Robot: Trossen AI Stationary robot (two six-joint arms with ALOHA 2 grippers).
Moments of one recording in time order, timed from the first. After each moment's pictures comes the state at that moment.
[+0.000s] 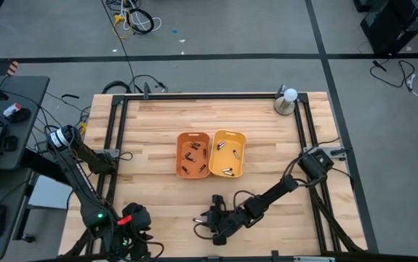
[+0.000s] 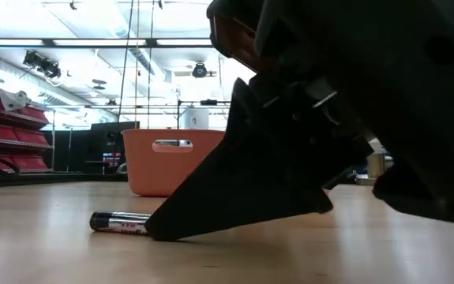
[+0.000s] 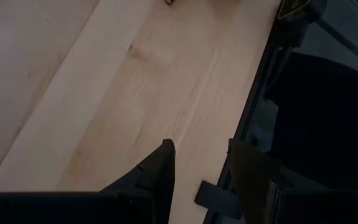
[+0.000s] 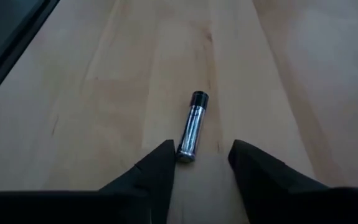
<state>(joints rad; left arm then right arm) -1.05 1.53 1.09 -0.68 -0.41 -1.48 0.54 2.25 1.25 0.29 0.42 0.36</state>
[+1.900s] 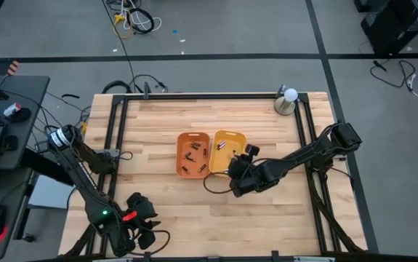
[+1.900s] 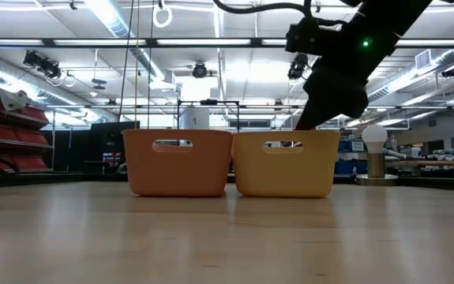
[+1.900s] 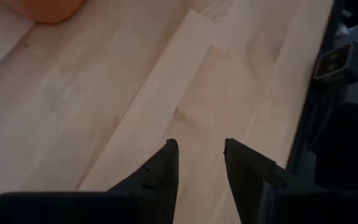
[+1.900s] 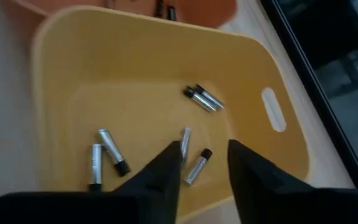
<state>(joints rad) -1.00 1.53 1.09 -0.77 -0.59 -1.45 0.34 1.72 1.08 -0.65 0.80 0.52</state>
